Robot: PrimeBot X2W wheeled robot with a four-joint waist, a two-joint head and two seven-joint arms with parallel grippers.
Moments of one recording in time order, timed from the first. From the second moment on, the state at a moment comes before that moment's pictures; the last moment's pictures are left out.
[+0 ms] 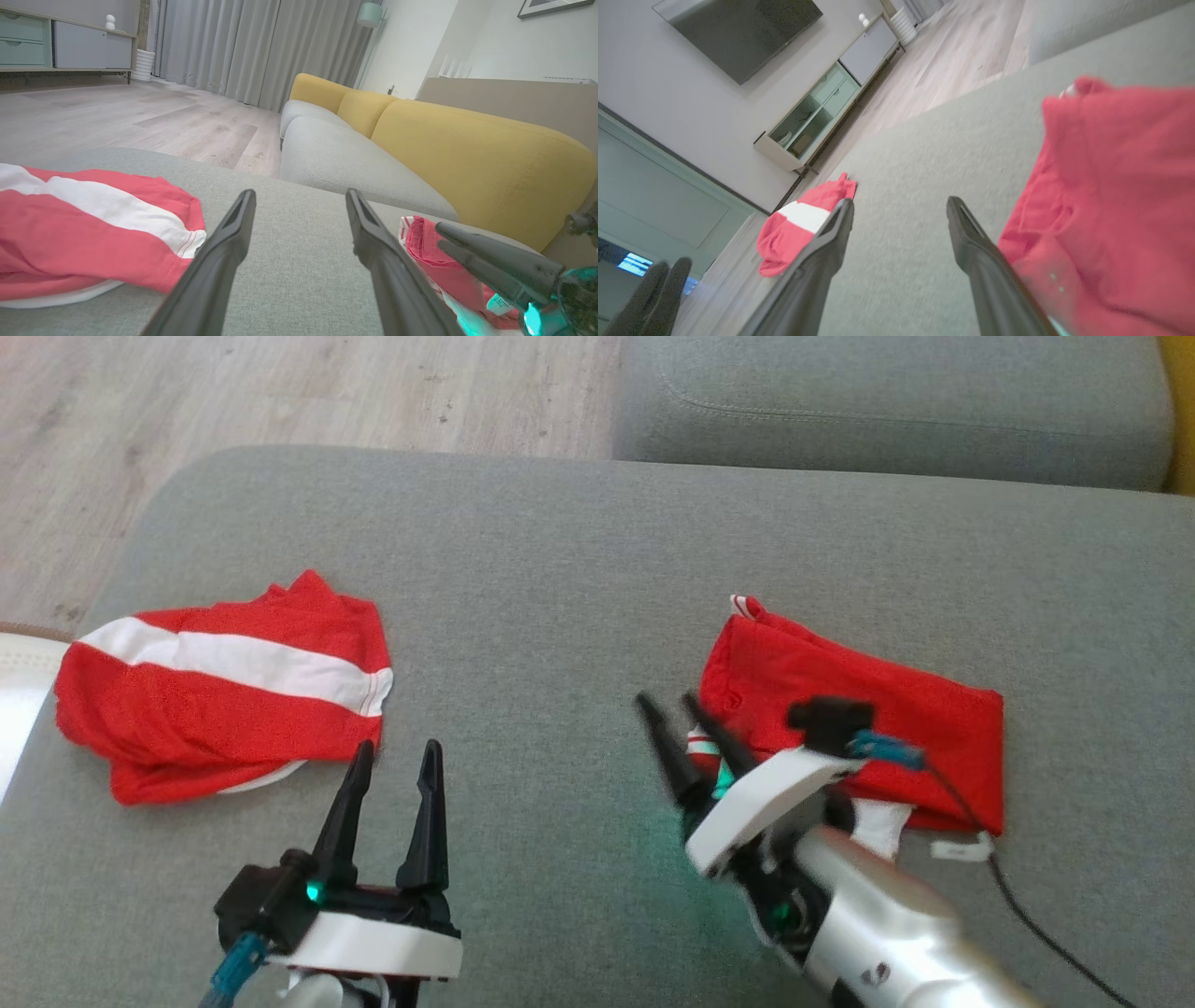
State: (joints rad) left arm -0.04 0.05 -0.23 0.21 -0.36 -0.13 -0.26; right arm -0.54 -0.06 0.88 0.78 1.12 0.12 -0.24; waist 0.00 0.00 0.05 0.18
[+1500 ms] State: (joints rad) left arm -0.06 0.05 -0.17 0.10 -0.31 -0.13 -0.26; right arm -0.08 -0.05 -0.04 0.21 0.01 0.12 -0.25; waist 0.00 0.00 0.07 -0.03
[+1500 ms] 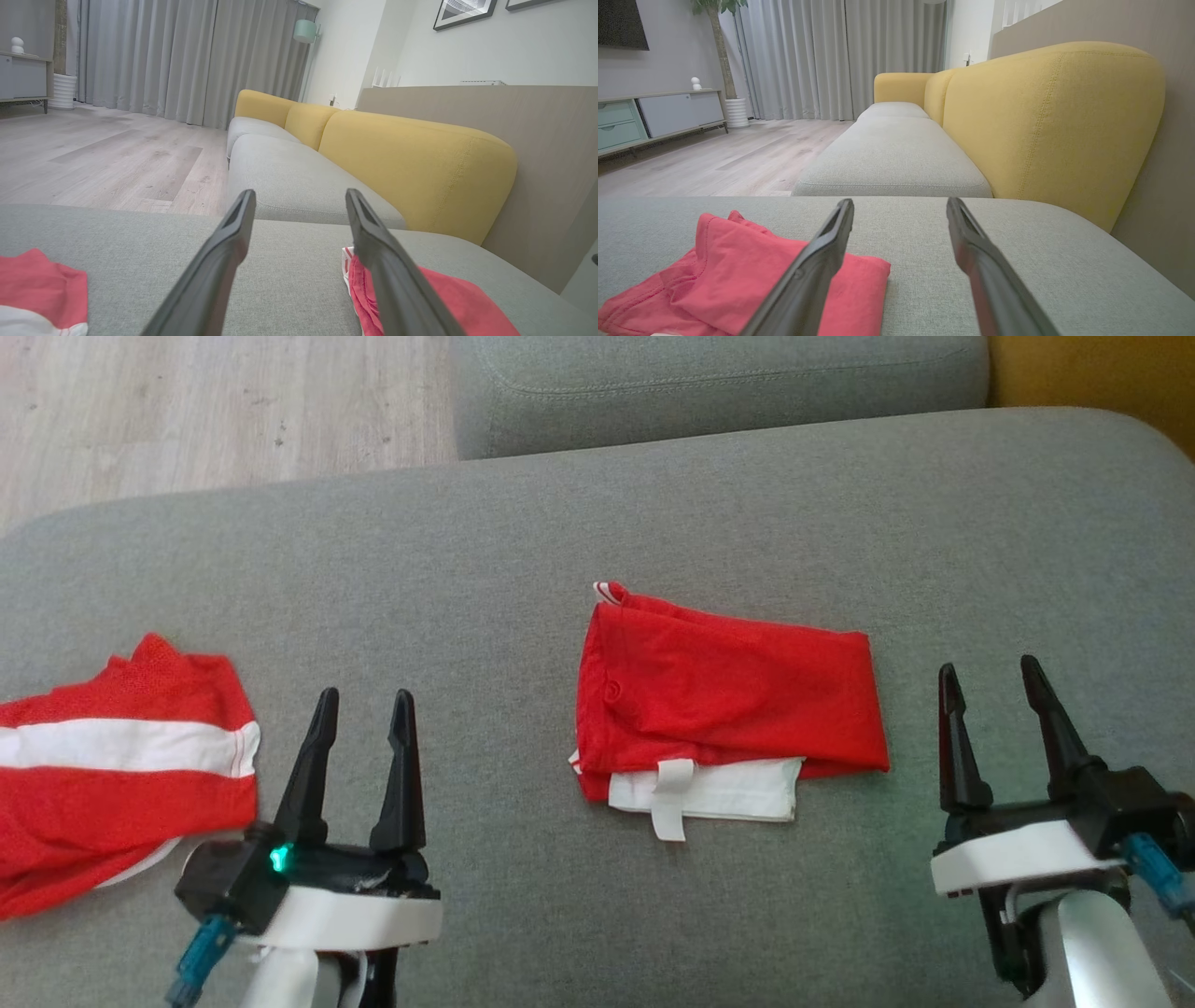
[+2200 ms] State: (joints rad) left arm -0.06 0.05 -0.19 0.10 -0.31 -0.13 -0.26; right arm -0.07 -0.05 -0.07 0.25 0.01 0.12 -0.25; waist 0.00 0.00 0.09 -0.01
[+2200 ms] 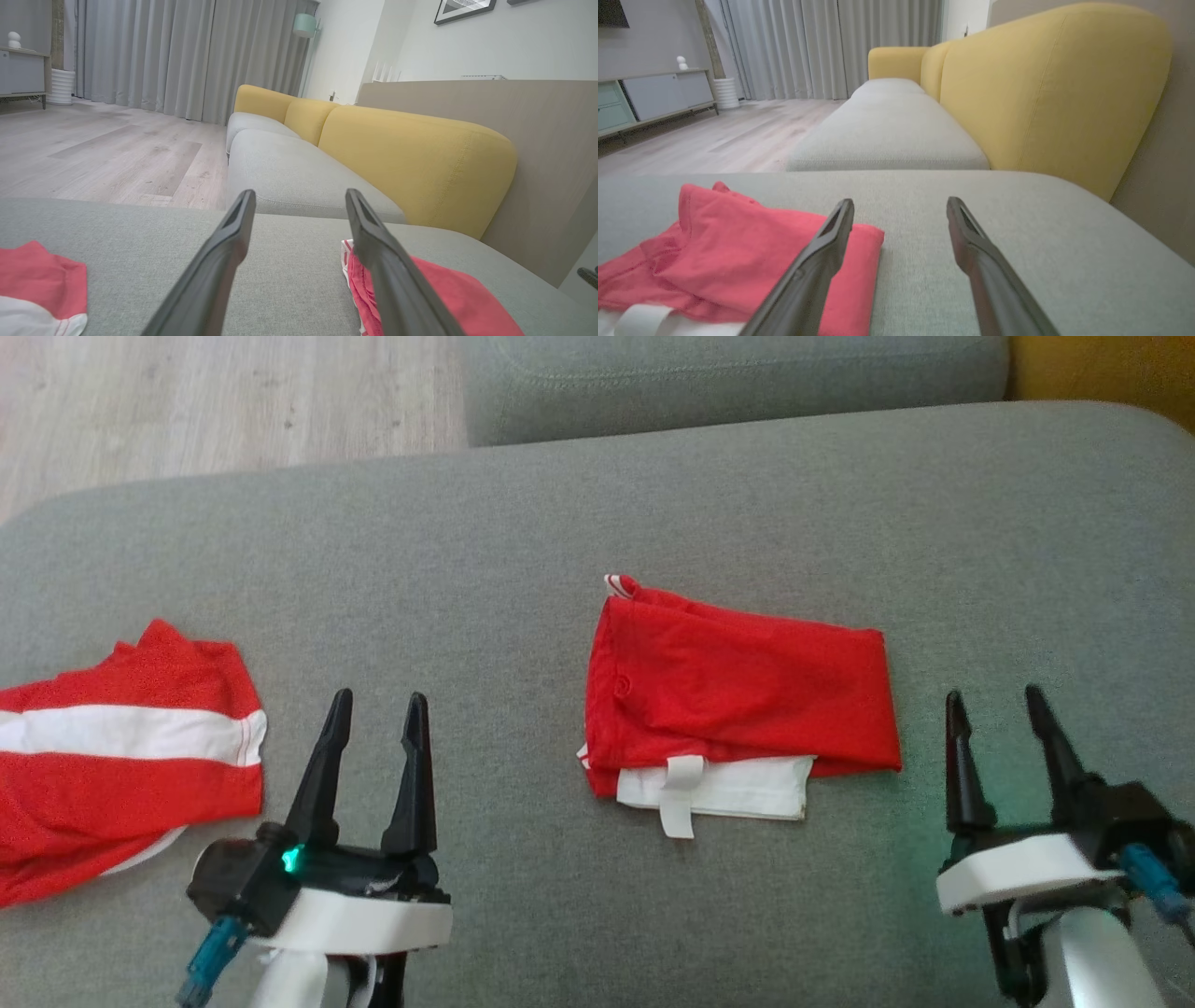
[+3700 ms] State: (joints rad) left arm -0.14 0.05 -0.25 0.10 -0.30 -0.13 -0.26; right arm -0.58 -0.47 0.09 0.85 -0.12 0.12 -0.23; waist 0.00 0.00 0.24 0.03
